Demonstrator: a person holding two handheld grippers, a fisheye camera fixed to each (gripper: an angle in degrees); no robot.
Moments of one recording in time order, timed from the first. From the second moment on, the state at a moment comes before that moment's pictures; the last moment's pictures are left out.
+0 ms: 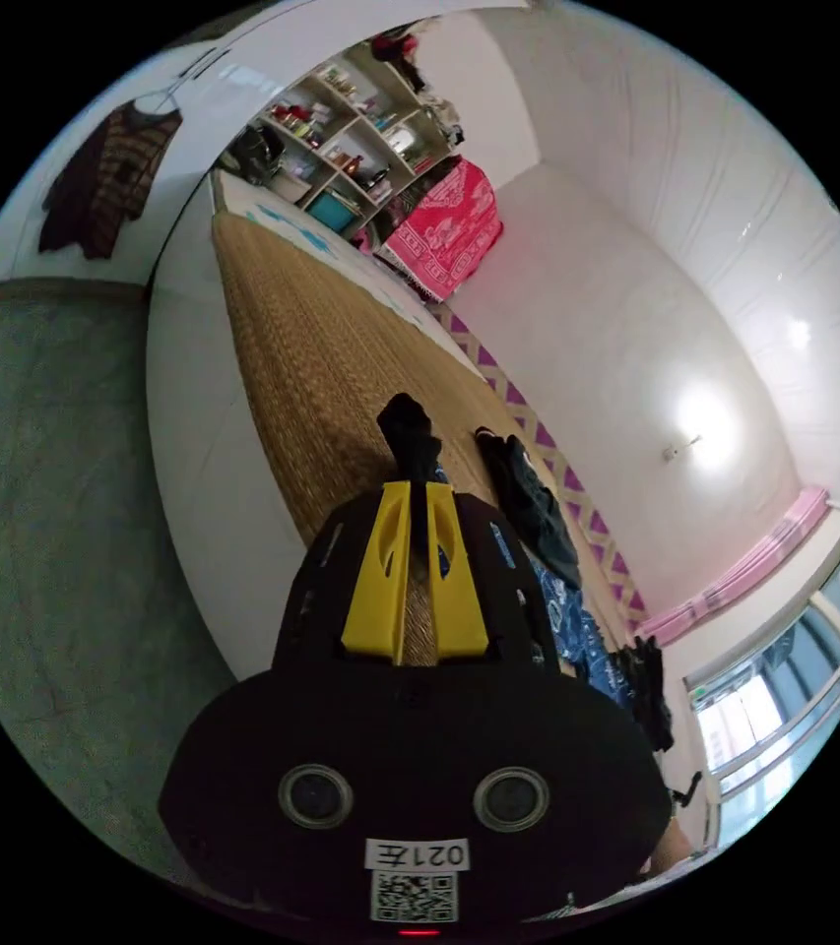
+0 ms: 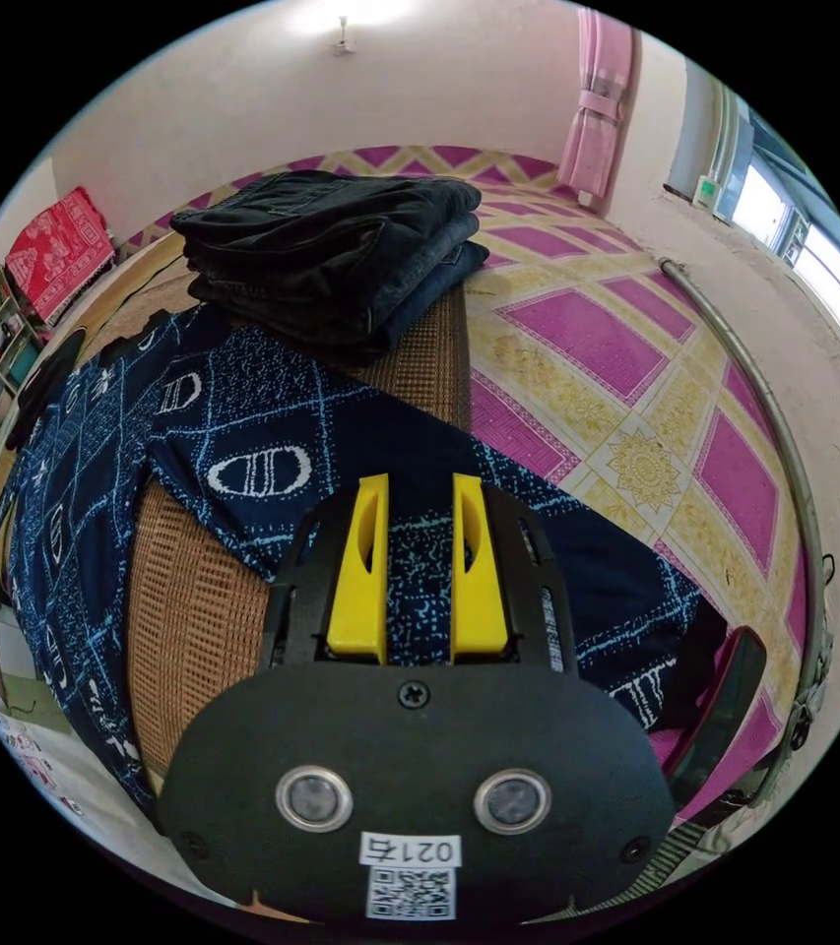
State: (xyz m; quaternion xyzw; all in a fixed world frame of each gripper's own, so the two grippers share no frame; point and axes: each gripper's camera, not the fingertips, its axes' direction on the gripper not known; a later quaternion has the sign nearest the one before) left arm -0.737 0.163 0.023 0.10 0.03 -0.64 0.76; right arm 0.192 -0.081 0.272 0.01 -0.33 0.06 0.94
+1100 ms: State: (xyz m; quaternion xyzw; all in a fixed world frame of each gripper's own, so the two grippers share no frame) left arm -0.710 0.053 0.018 0.14 0.12 -0.54 0.82; right arm 0.209 -0.059 0.266 0.00 -0.34 0.08 0.94
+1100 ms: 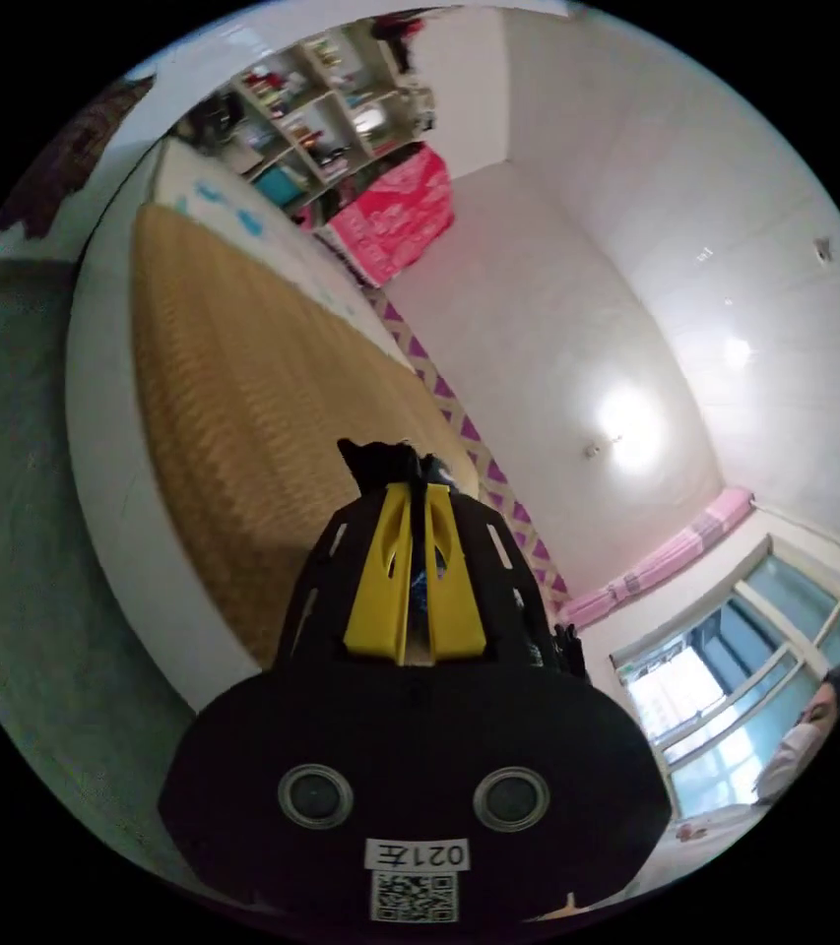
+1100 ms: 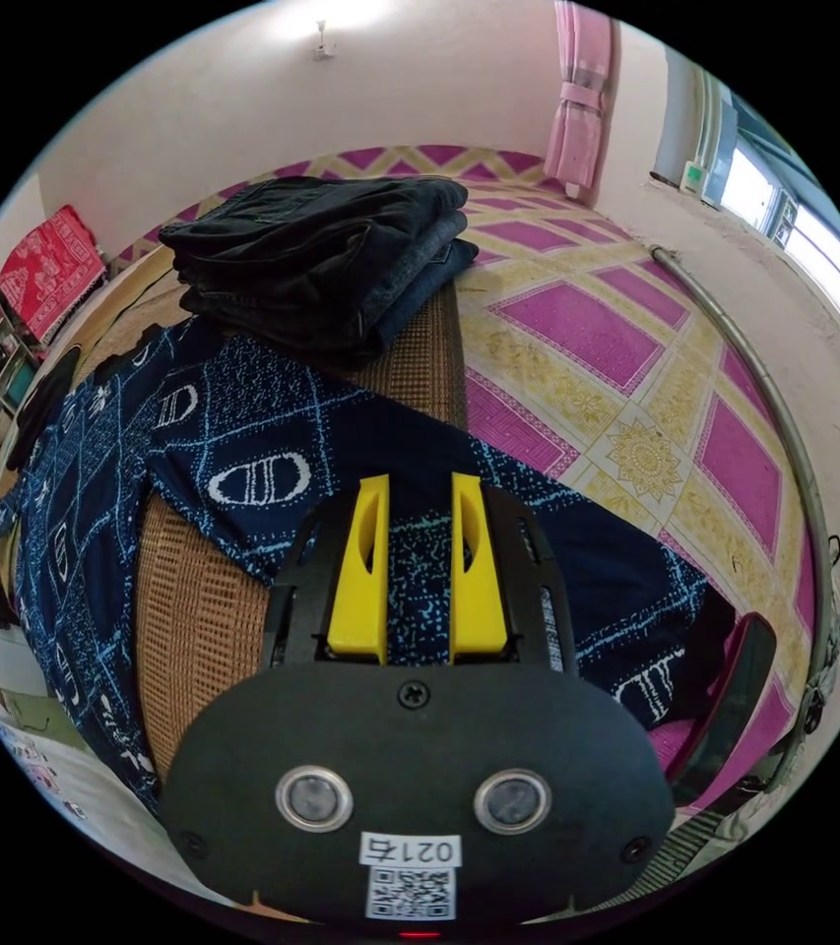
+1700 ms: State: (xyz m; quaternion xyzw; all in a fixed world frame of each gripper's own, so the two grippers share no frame) left arm -0.138 -0.328 0.305 -0.03 0.37 -0.11 0.92; right arm 0.226 -0.064 0.273 0.01 -0.34 0.07 0.94
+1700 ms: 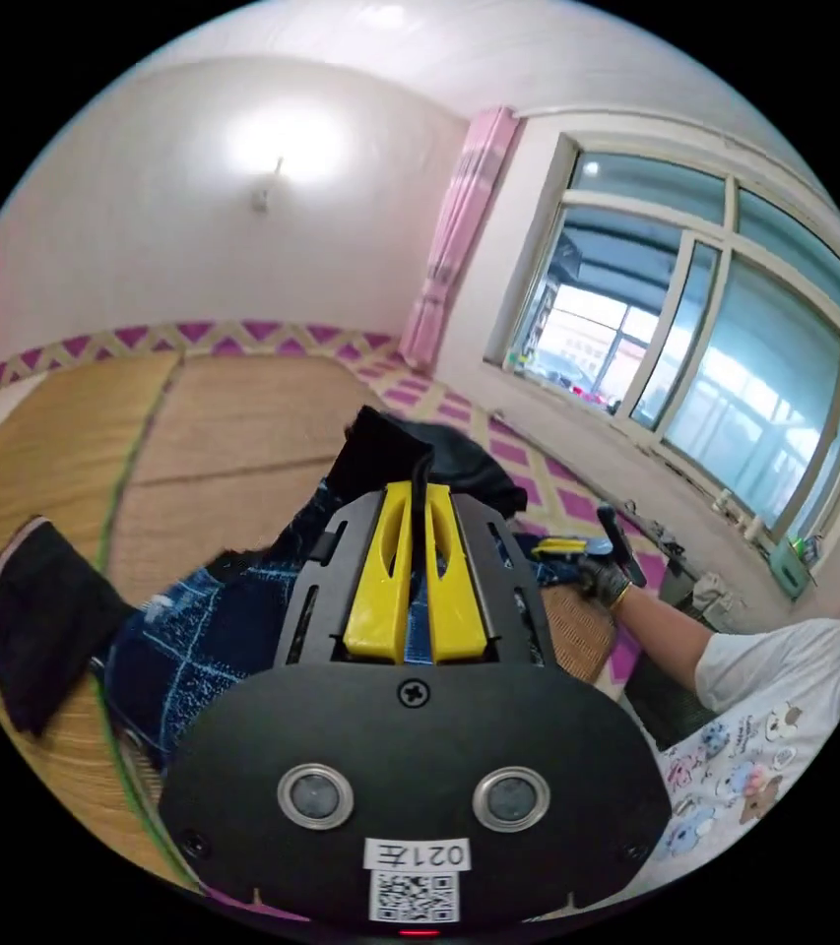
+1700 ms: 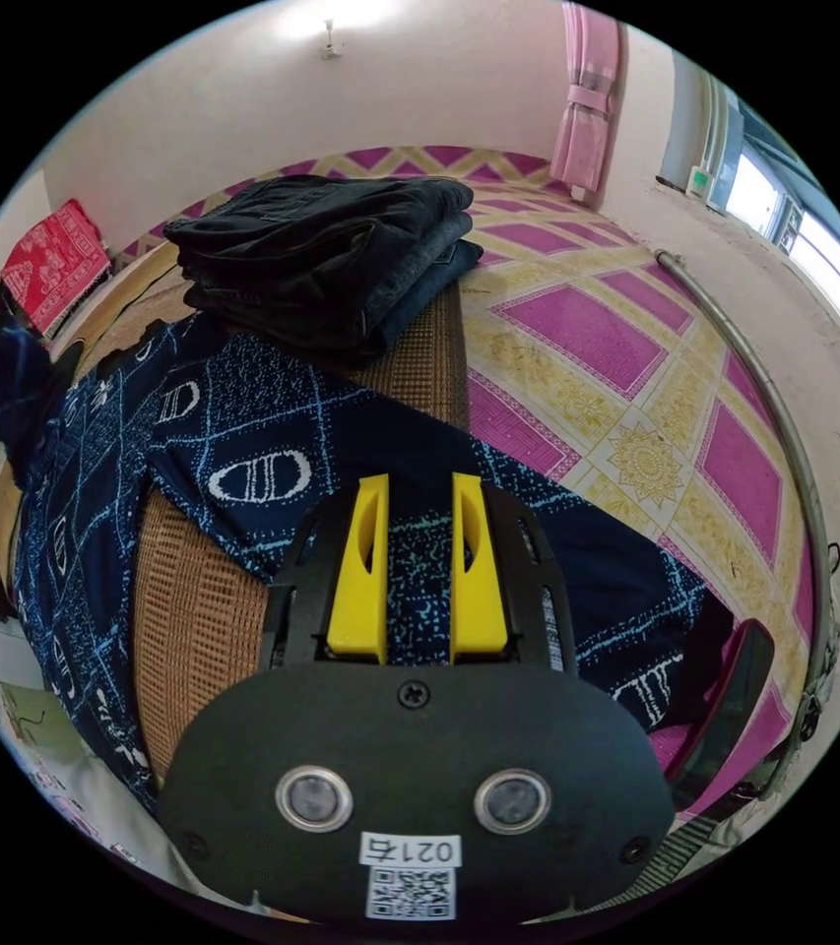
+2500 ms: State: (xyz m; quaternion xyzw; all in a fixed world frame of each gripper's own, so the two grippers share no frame) left arm 0.000 -0.240 0.529 -0.06 0.51 -0.15 0.85; right arm 0.344 -0.047 0.311 0.07 -0.44 0.15 0.88
